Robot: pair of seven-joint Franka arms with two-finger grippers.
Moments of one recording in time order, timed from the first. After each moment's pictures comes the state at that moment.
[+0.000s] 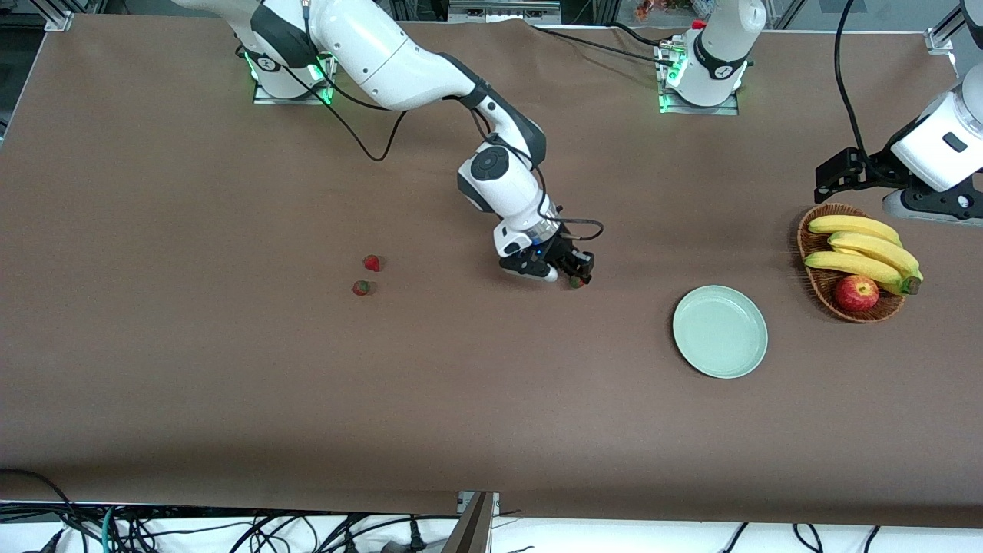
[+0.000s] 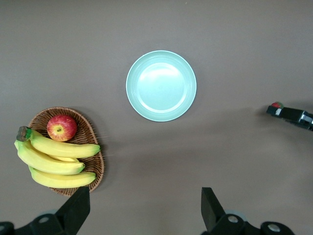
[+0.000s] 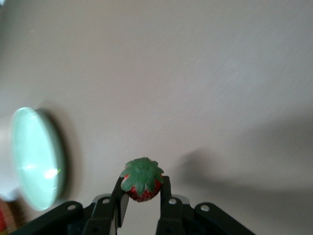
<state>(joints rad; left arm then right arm) 0.01 0.02 -0.05 -1.62 0.01 1.59 0.07 0.82 1.07 0.10 -1.20 0.08 2.84 1.22</state>
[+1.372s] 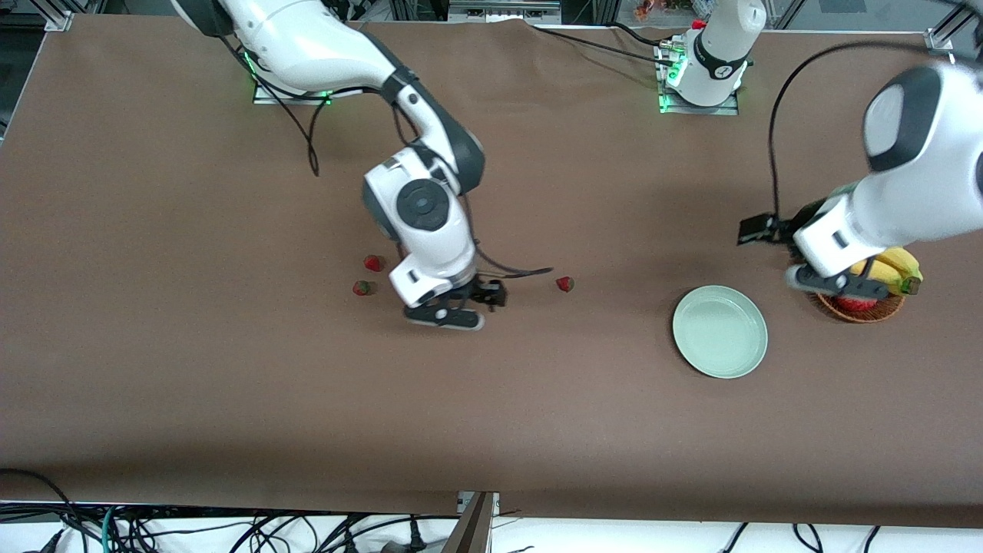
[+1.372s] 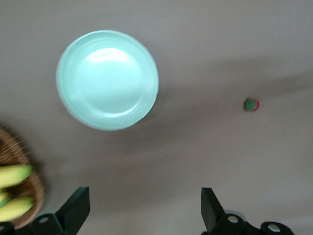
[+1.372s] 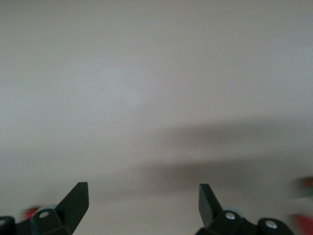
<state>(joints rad) -0.05 0.28 -0.05 -1.63 -0.14 1.72 0.06 0.58 0.79 0.02 -1.22 -0.02 2.10 0.71</state>
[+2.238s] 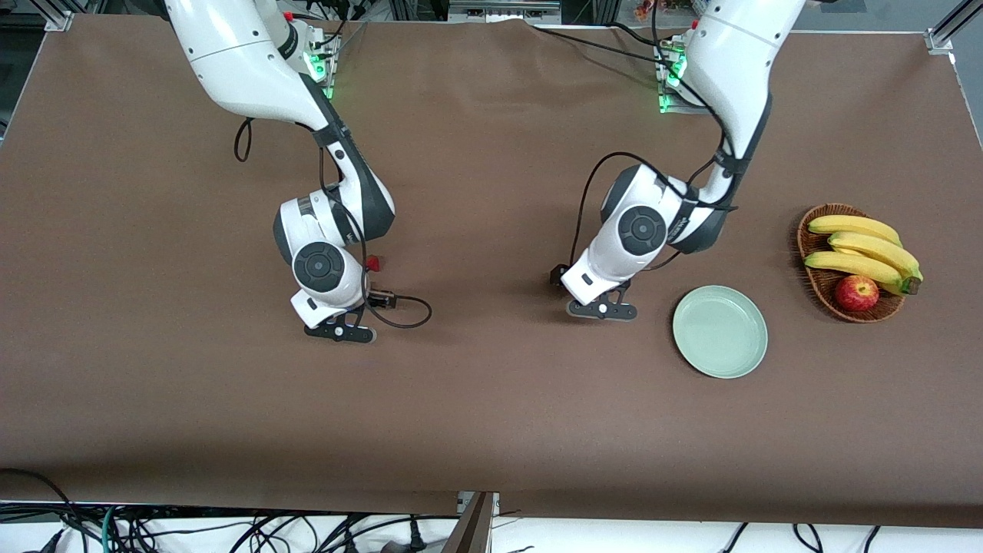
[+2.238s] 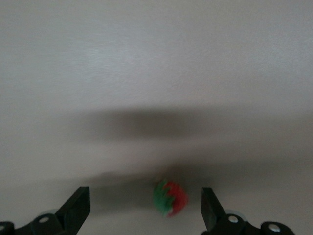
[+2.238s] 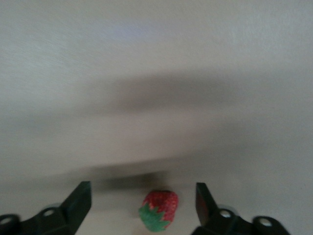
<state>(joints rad) -0.46 0.64 -0.06 -1.78 -0.13 2.43 -0.35 0.48 0.71 -0.09 -1.63 0.01 2.18 0.52</state>
